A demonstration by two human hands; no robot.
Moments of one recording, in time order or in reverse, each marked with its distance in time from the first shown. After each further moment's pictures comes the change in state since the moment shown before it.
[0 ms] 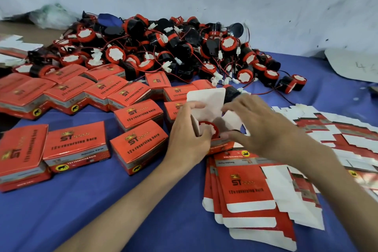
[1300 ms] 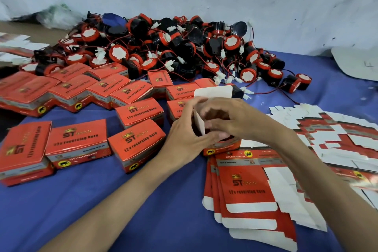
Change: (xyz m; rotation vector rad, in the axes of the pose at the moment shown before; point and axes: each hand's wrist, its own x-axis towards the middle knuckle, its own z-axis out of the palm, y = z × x) left_hand 0.003 -0.004 -0.013 -0.074 -0.177 0.039; right_hand 0.044 -0.005 0.018 0.491 -0.086 -0.161
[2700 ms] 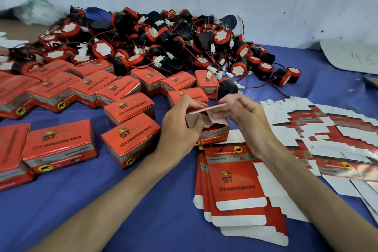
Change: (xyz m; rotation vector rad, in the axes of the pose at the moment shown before) left_hand 0.013 -0.009 0.016 0.137 0.200 0.190; right_hand -0.031 0.032 0.026 0.964 0.543 0.175
